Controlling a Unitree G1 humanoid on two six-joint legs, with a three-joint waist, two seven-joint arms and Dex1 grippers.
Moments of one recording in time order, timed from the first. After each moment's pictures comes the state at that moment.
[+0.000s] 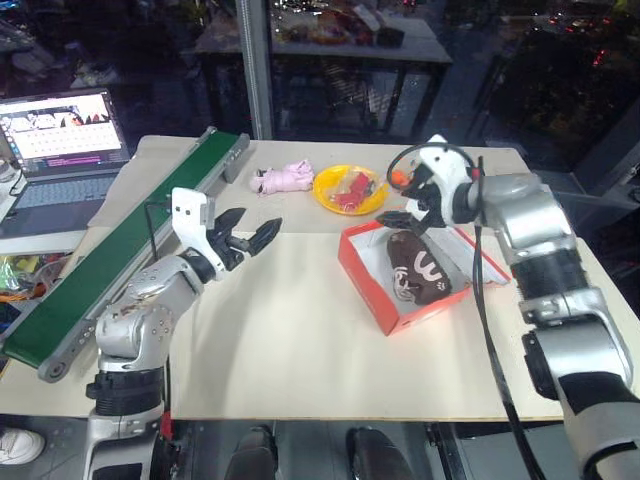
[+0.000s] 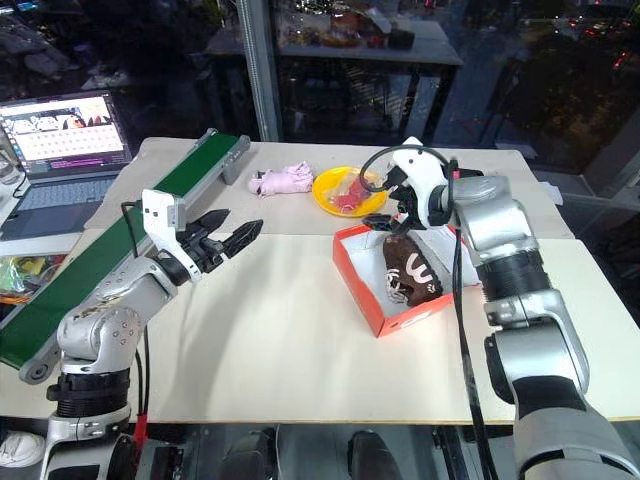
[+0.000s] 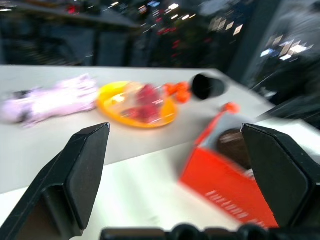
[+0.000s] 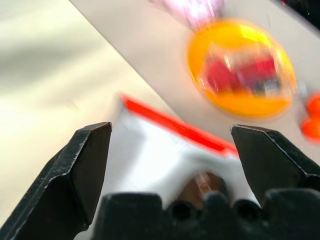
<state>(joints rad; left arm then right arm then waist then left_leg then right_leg) -0.45 0.45 0.18 -0.17 -0.55 0.65 -0.42 -0.95 -0.60 0.13 0.20 0.15 0.77 0.91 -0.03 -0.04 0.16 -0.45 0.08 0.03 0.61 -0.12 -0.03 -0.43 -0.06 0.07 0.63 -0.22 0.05</state>
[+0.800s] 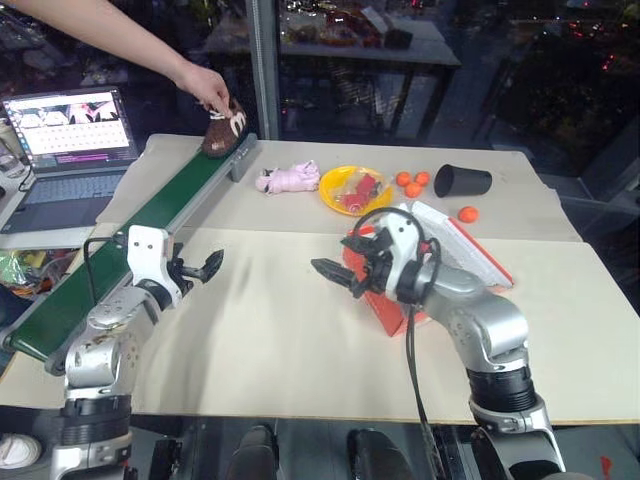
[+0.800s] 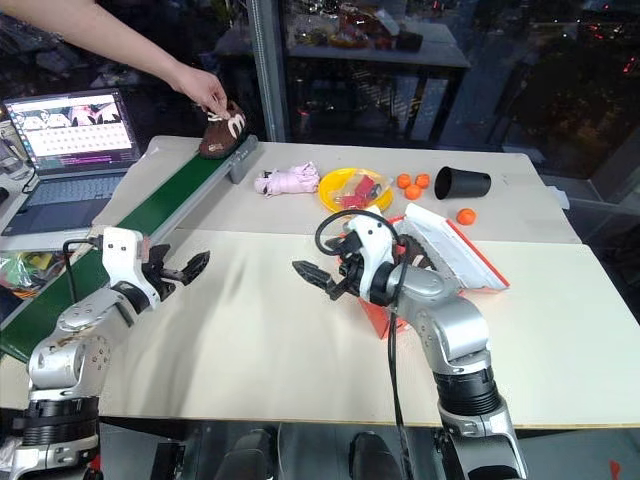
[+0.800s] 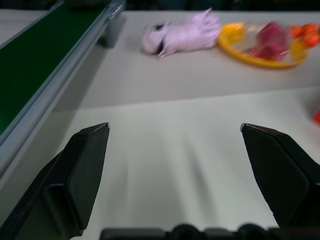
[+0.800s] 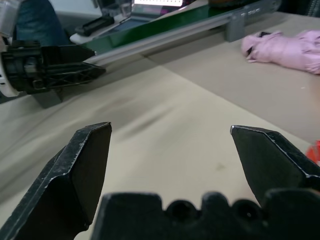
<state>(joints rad) -0.26 0.50 0.25 -0.10 -0.39 0.56 -0.35 -0.53 -0.26 0.09 -0.30 0.36 0.84 0.57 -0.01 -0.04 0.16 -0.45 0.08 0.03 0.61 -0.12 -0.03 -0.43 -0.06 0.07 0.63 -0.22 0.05</state>
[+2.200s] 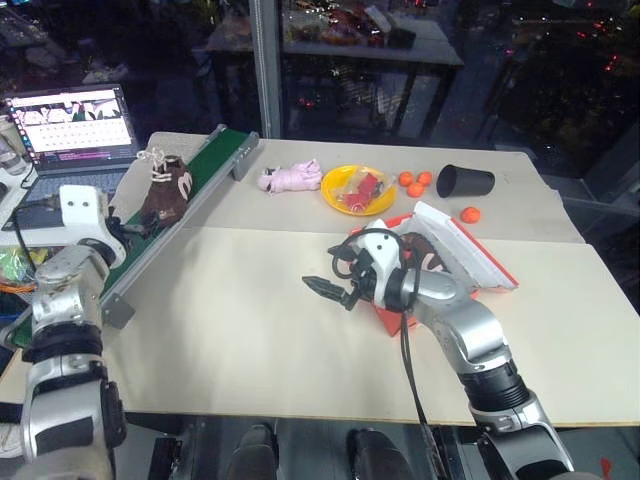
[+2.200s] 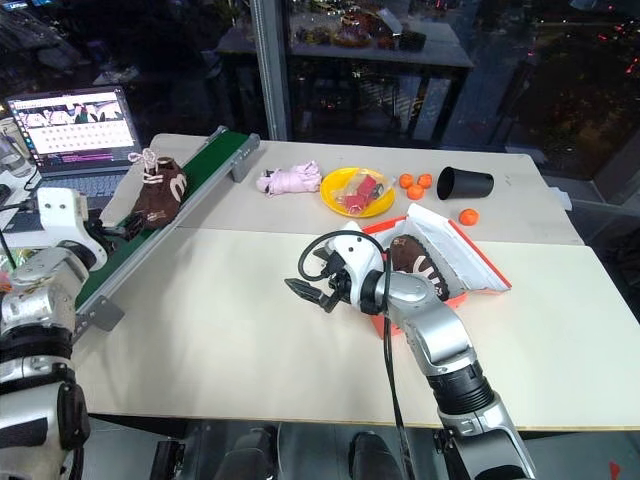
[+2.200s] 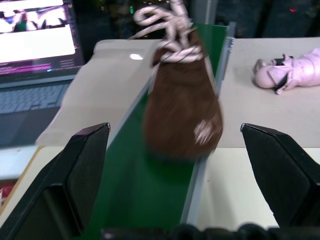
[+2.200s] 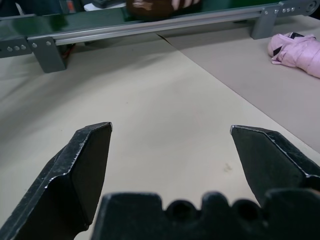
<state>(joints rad) -0.76 0.68 0.31 0.80 -0.23 0.14 -0.47 -0.53 -0.31 0.21 -0.19 0.27 0.62 0.65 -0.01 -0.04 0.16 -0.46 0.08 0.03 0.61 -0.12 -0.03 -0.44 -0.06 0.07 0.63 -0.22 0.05</state>
